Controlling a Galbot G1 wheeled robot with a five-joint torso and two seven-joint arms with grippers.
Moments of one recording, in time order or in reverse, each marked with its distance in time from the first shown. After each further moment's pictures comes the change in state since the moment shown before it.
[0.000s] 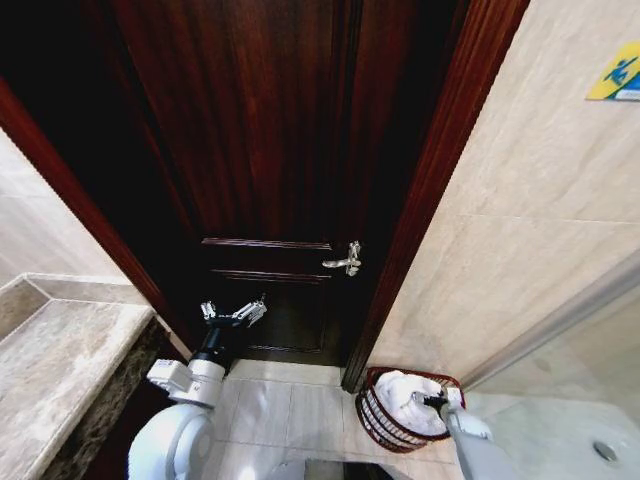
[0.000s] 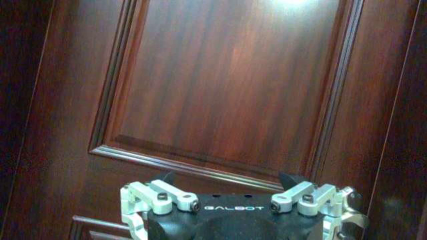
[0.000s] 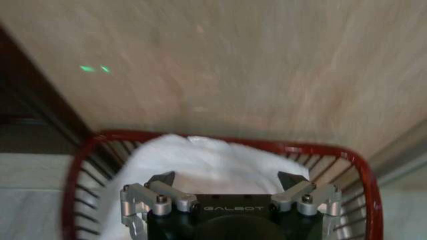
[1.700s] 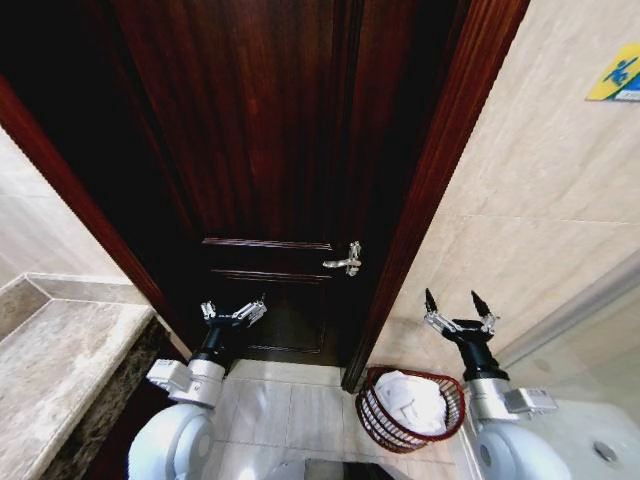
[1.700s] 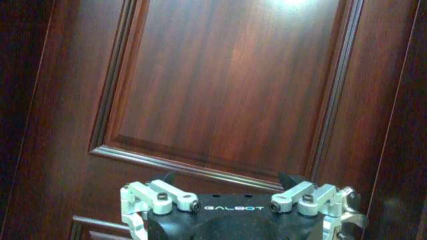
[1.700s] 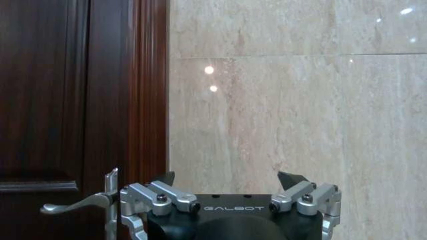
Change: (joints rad) left arm 0.000 0.000 0.000 0.000 0.000 0.000 0.000; right arm -0.479 0.183 0.033 1.262 0.192 0.281 0.230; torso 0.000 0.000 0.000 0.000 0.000
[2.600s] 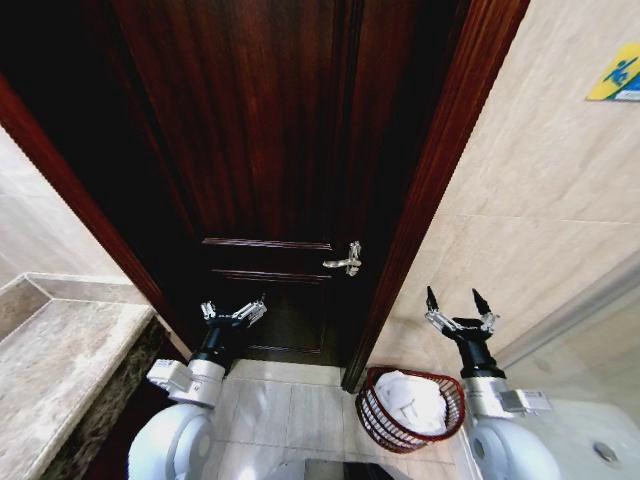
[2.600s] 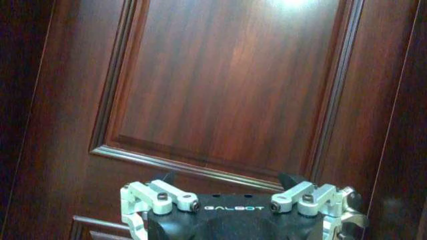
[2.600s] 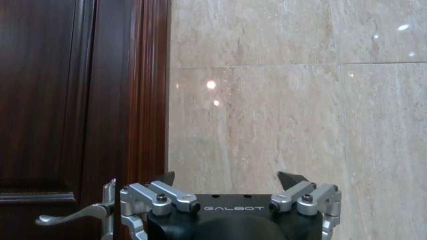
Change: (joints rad) left arm 0.000 0.000 0.000 0.000 0.000 0.000 0.000; right arm 0.030 0.001 0.003 -0.052 0.003 0.089 -0.031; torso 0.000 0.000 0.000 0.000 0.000
